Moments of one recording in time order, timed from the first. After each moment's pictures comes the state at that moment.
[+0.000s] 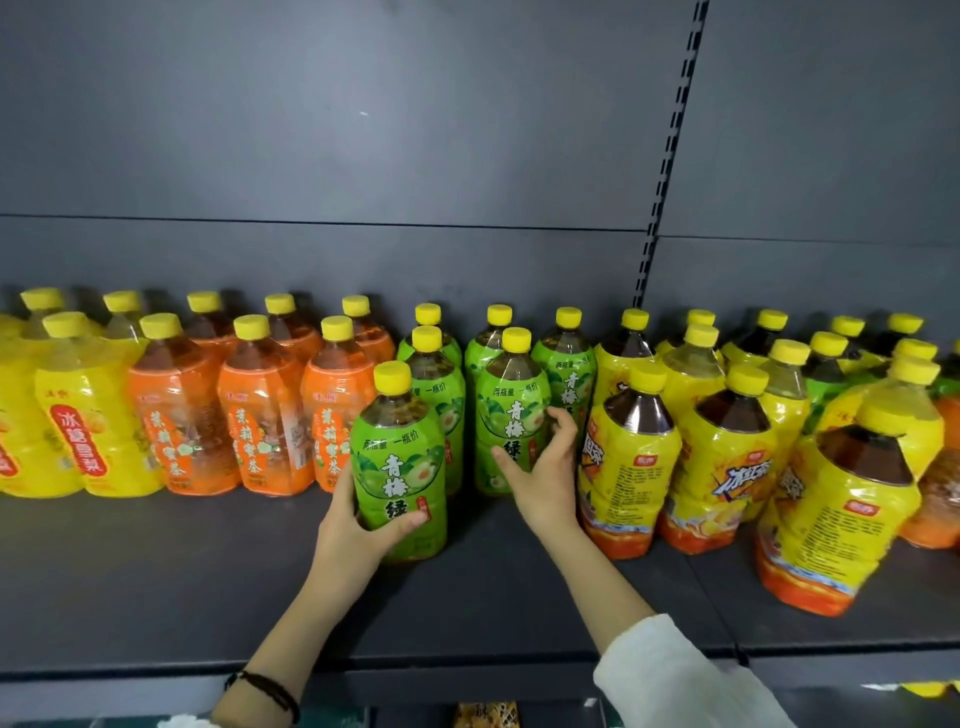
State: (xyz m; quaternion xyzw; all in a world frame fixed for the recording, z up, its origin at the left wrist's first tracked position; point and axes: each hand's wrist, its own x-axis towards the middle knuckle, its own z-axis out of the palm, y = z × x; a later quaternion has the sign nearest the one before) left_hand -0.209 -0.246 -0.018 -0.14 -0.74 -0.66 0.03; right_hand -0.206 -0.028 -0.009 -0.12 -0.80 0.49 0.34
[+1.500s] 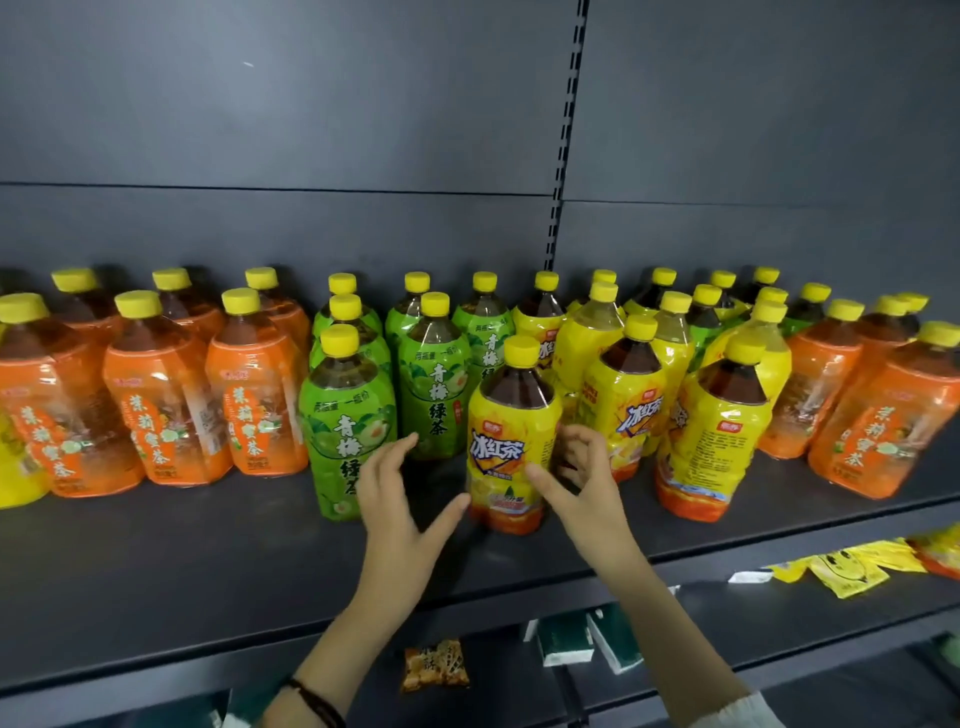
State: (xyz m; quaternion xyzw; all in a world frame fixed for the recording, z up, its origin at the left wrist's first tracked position) left_hand -0.143 -0.164 -0.022 -0.28 -0.77 -0.55 0.18; right_hand -0.069 0.021 -0.007 -0.11 -0.74 0.59 0.30
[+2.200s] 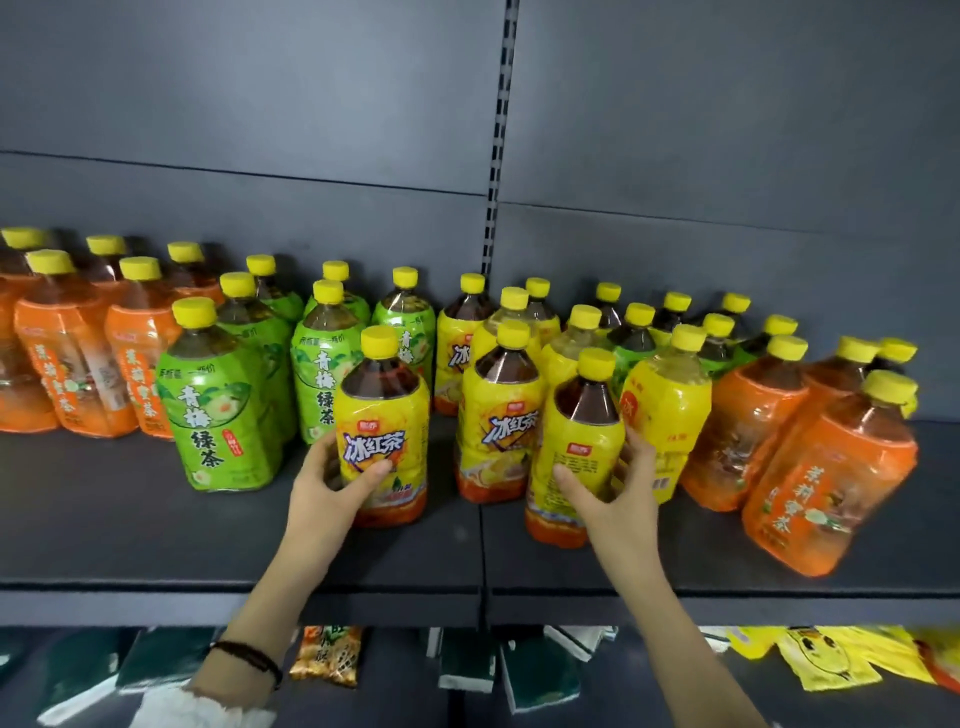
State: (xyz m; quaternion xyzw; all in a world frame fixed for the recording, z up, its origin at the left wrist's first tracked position) left_hand -0.118 -0.055 -0.021 -0.09 -0.70 -0.70 0.08; right_hand -0.010 0.195 -0.001 -0.11 -0.75 0.55 0.35
